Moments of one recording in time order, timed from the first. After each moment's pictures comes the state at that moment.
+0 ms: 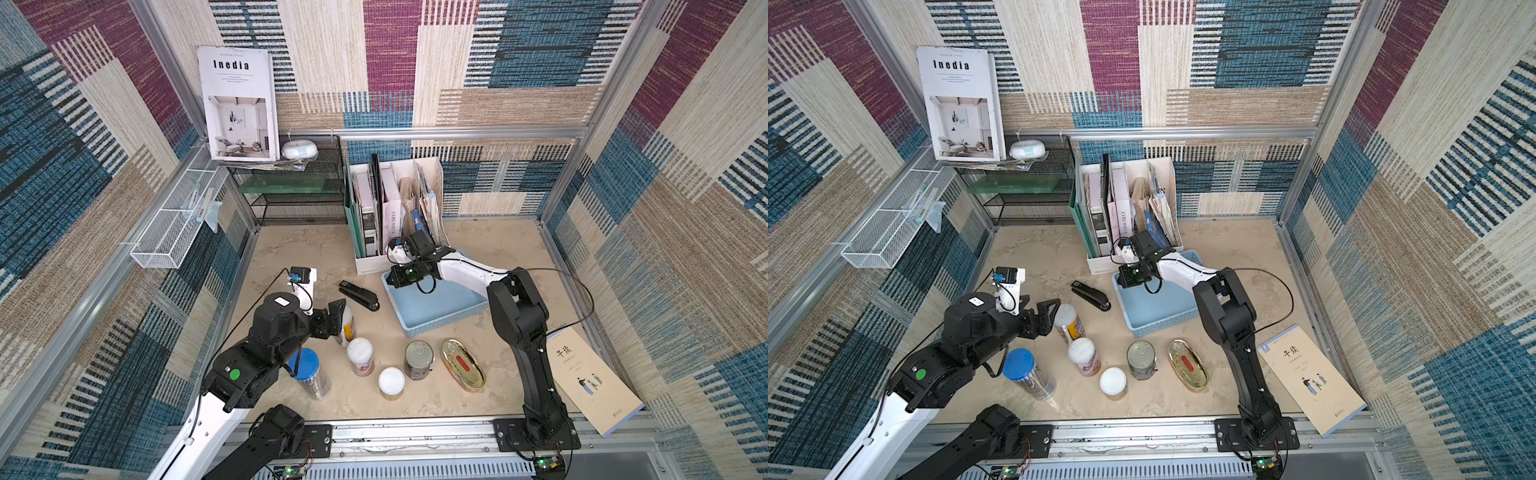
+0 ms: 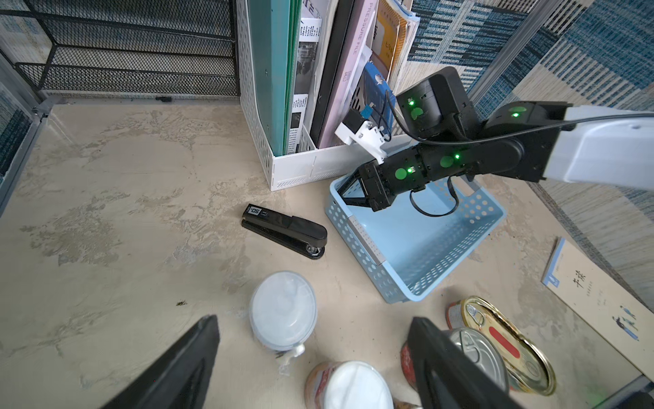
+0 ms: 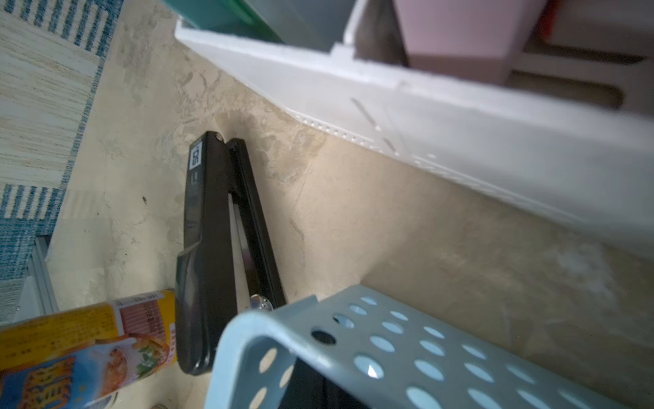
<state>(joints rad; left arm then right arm) -0.49 0.69 0.95 -0.73 -0.11 -0.29 0.61 2.23 1.73 -0.44 -0.44 0.24</state>
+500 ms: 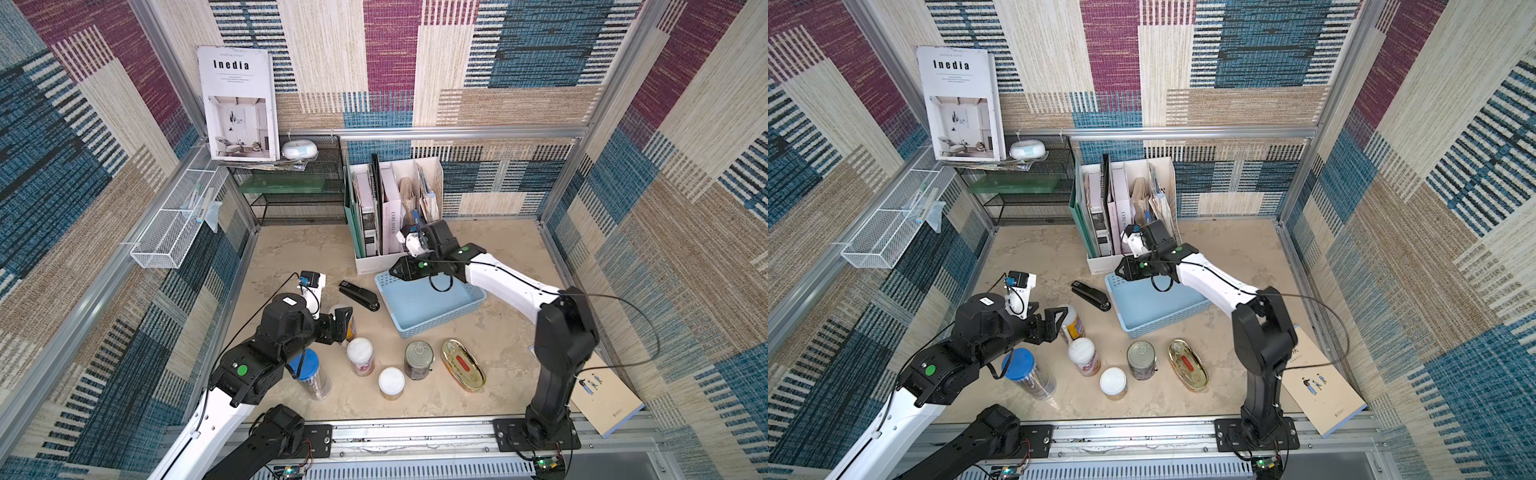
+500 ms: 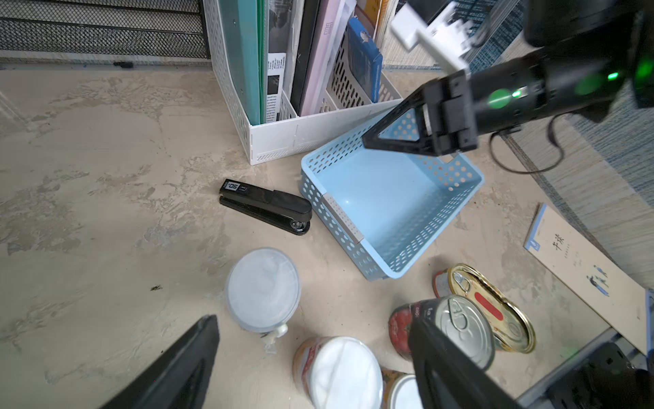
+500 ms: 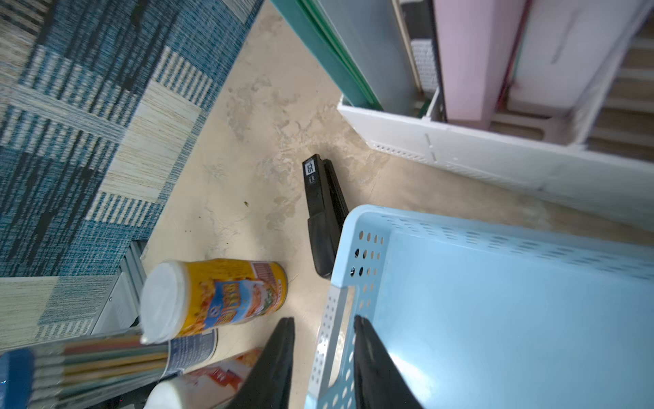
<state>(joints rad) -0.51 0.72 0.92 -0.74 0.00 -0.29 0.58 1.76 1.47 -0.45 -0.36 0.29</state>
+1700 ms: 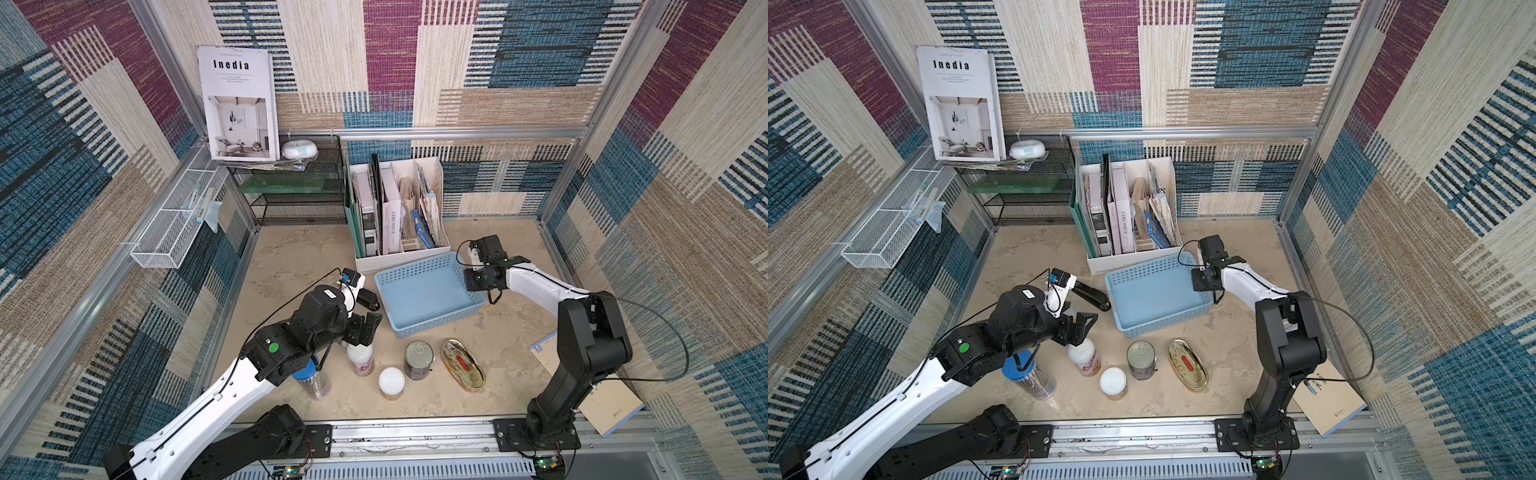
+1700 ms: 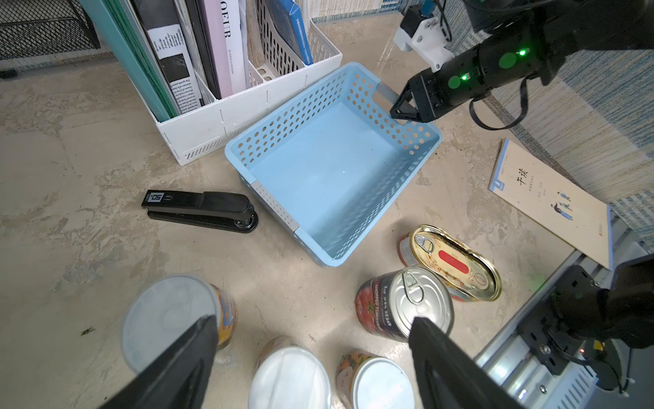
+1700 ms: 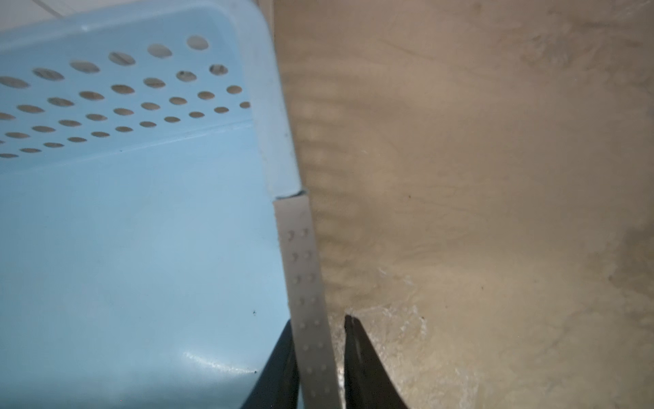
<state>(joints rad) -0.74 0.91 0.99 -0.71 -0.07 -0.27 0.27 1.70 1.16 -0.50 0.04 0.14</state>
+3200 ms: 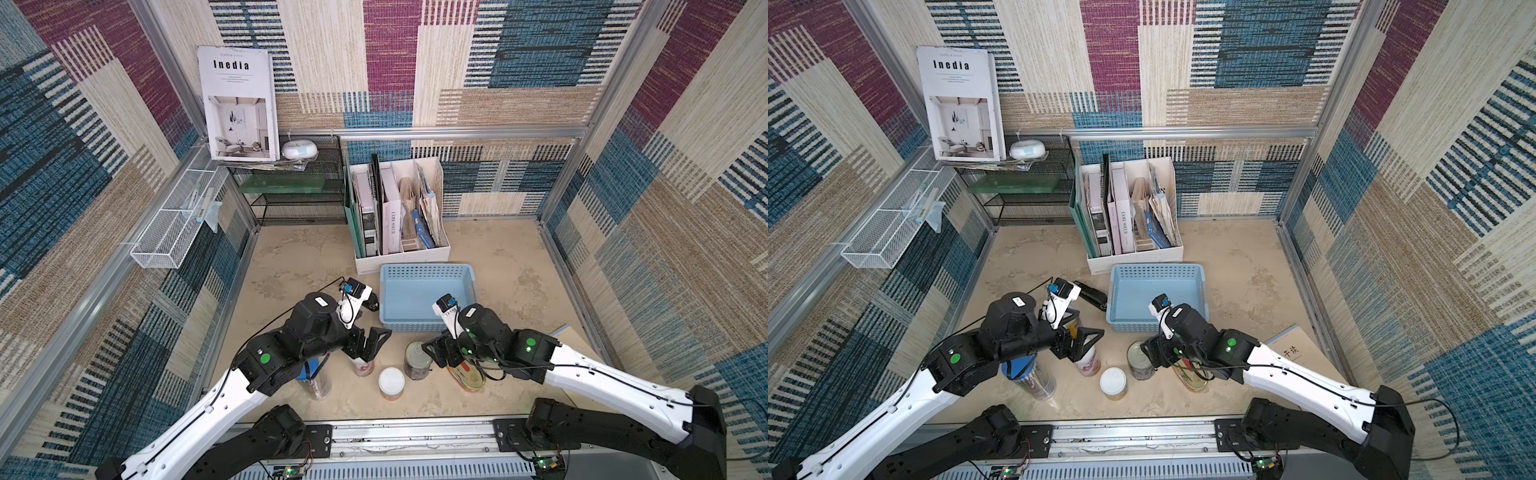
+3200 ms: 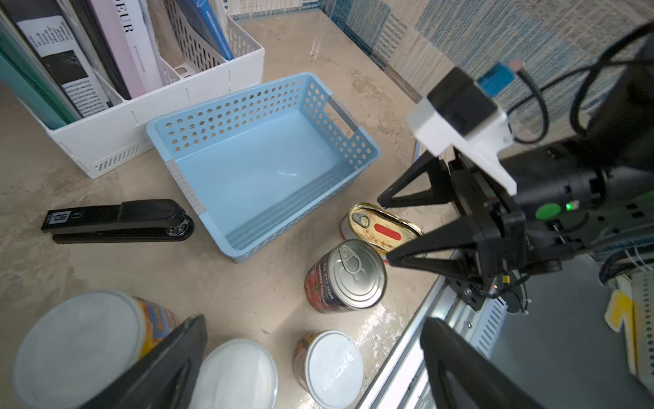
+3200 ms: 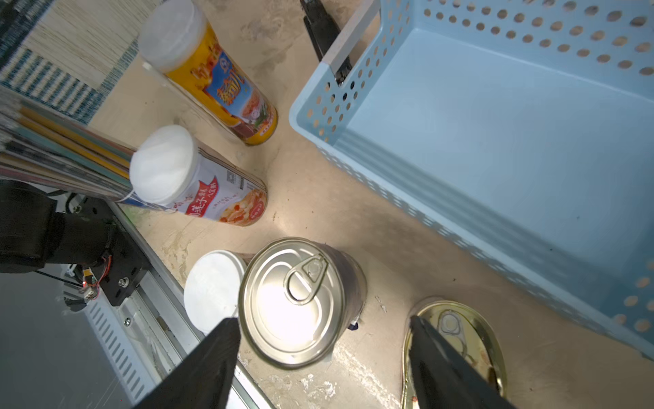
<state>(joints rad) -0.73 0.88 0.98 -0.70 0.13 -0.24 1.01 1.06 0.78 -0.52 0.04 0.42</state>
